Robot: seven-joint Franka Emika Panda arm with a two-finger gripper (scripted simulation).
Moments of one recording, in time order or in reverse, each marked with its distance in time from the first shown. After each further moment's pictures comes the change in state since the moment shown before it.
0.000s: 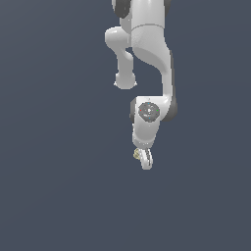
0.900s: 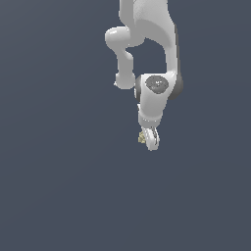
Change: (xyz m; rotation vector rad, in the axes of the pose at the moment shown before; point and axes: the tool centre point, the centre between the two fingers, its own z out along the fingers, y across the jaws) arm -0.030 0.051 -0.062 -0.001 -0.001 0.000
